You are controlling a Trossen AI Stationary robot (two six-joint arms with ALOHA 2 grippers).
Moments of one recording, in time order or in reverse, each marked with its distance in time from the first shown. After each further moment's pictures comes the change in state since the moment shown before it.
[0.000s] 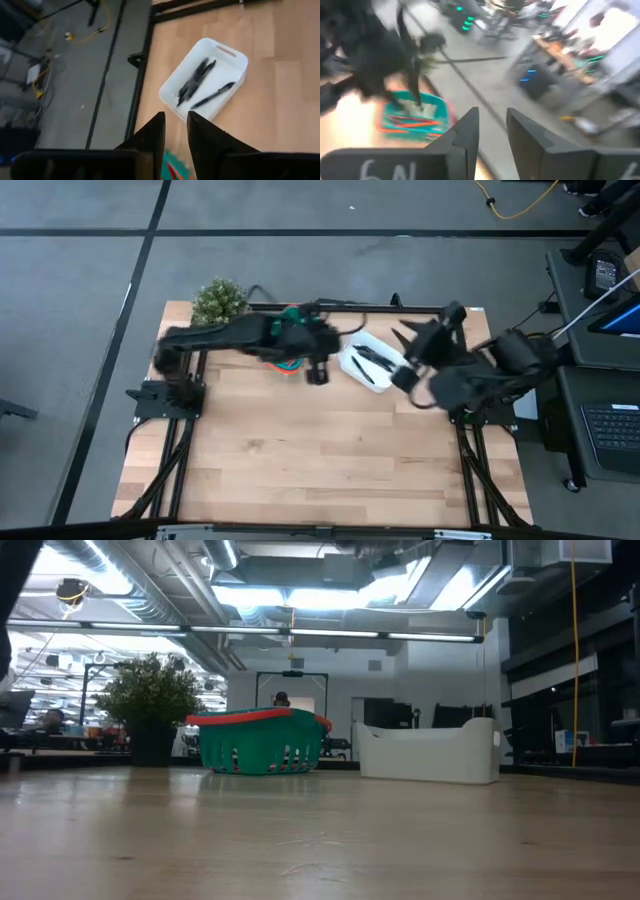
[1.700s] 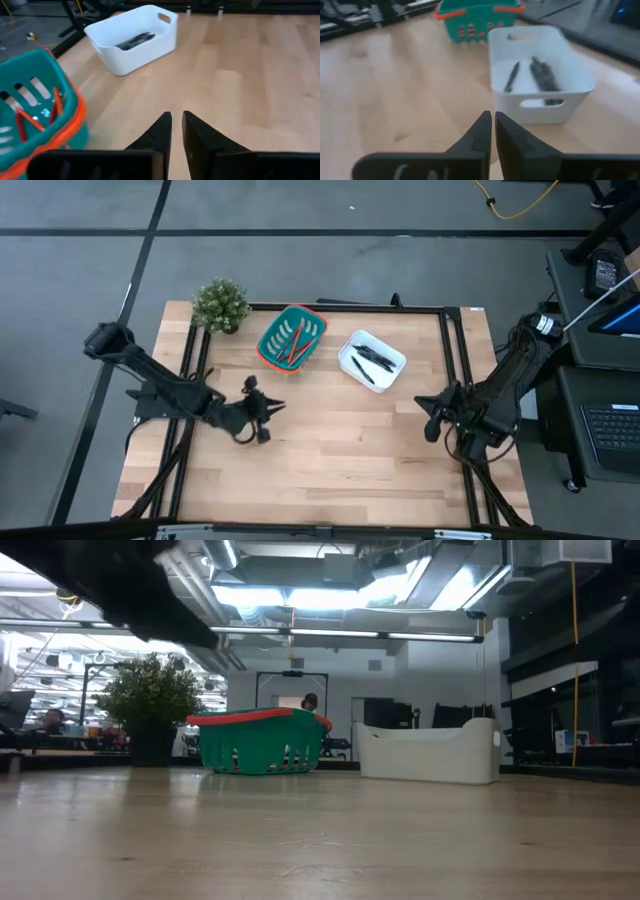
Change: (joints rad) left arm -0.485 -0.671 -1.653 1.210 -0.270 -0.543; right arm 0.597 -0.606 -1.760 0.456 -0.057 1.325
